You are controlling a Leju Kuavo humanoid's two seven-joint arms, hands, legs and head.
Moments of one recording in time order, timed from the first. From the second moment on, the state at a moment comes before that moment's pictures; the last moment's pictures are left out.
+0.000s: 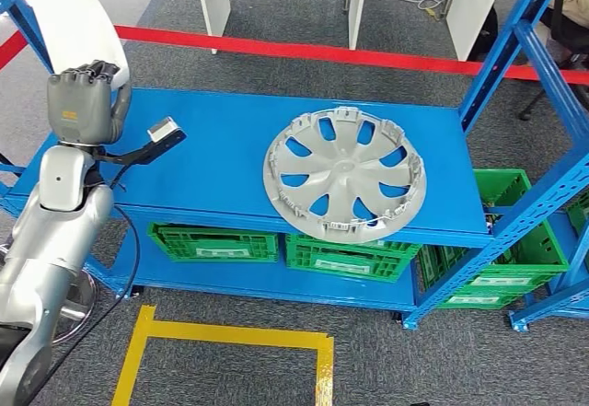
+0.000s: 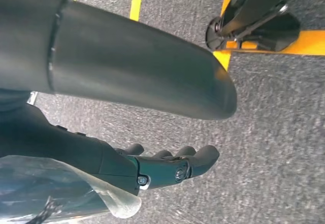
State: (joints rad) left arm -0.73 0.20 -0.26 -1.00 -1.49 0.70 0.03; right arm -0.05 0.02 0.32 -0.17 -0.08 -0.26 0.04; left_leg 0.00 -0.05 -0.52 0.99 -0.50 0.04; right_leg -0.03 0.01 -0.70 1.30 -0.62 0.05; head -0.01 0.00
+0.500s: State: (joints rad) left arm -0.74 0.18 -0.32 -0.98 -1.51 0.70 0.01; right arm -0.05 0.02 0.32 -0.17 -0.08 -0.26 0.05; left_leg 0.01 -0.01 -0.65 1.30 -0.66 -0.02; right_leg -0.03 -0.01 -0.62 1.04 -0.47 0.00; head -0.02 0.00
